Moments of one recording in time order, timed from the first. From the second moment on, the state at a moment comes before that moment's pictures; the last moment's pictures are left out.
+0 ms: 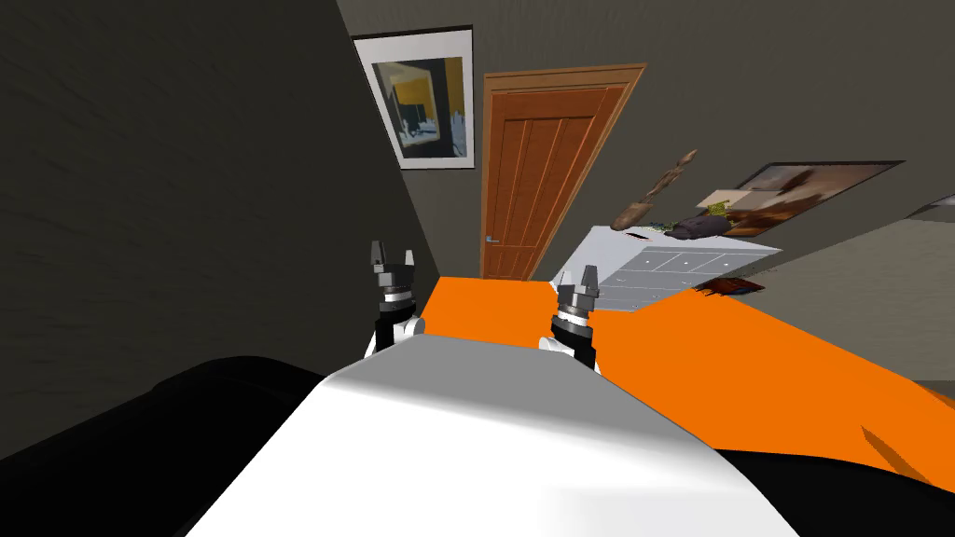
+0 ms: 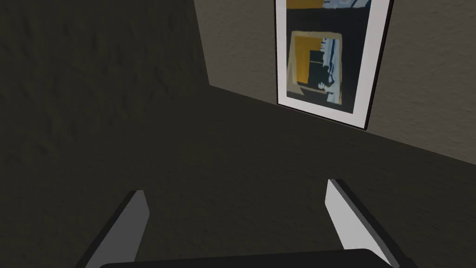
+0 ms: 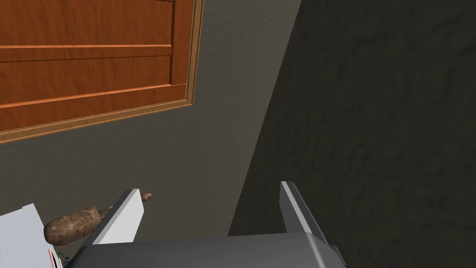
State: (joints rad) arm 0.53 0.05 0.01 -2.21 -0.04 -0.56 0.10
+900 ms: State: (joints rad) arm 0.49 -0.03 0.01 -2.03 -0.09 -0.59 0.09
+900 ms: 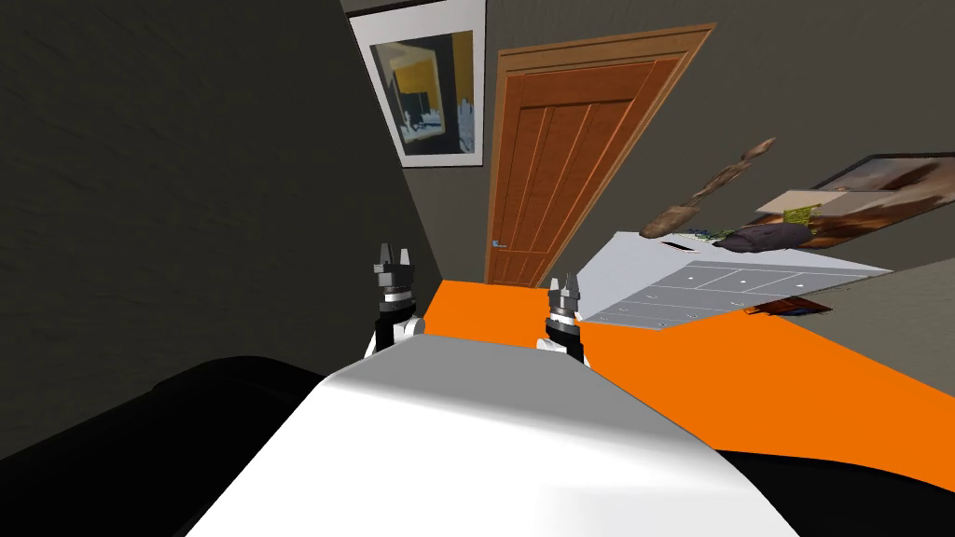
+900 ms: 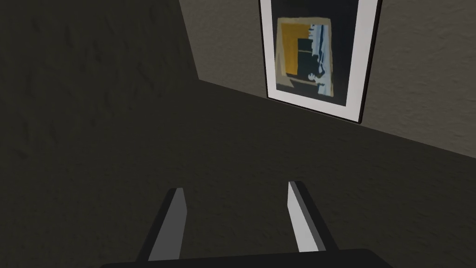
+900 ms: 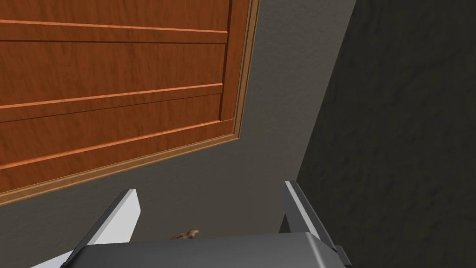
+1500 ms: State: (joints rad) arm 0.46 -0.07 0.01 -1.91 -0.12 -0.62 0.09
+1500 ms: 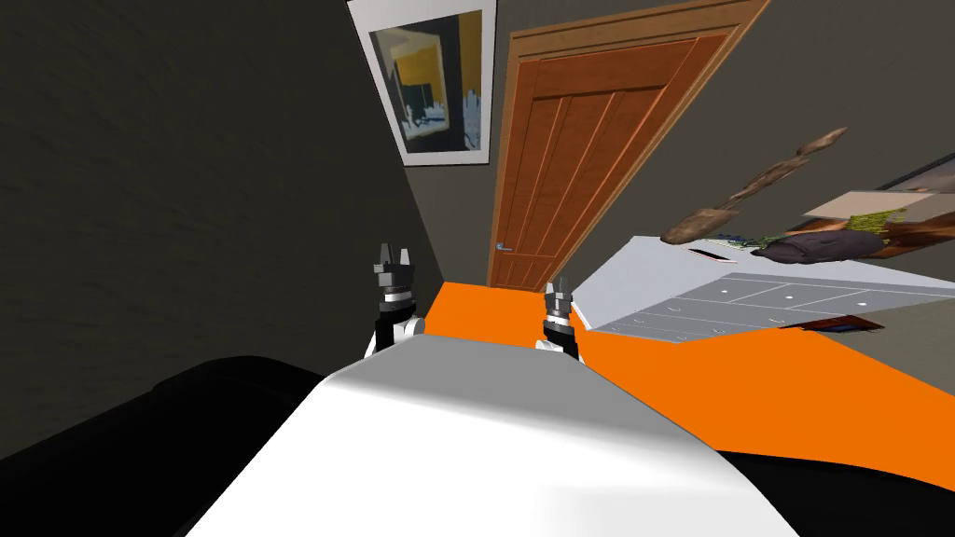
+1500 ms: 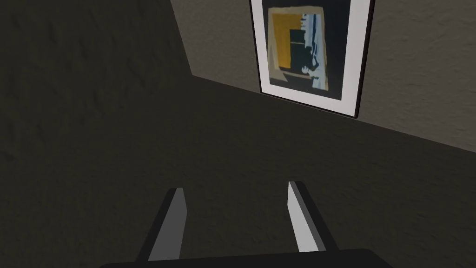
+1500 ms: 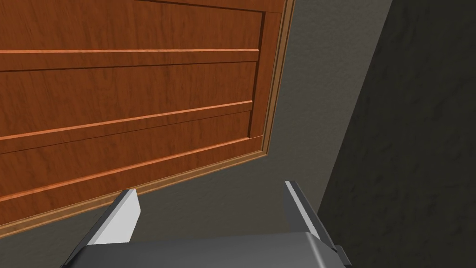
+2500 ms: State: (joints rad) arm 0.41 -0.11 0.02 -1.73 -0.17 -0.65 0.08
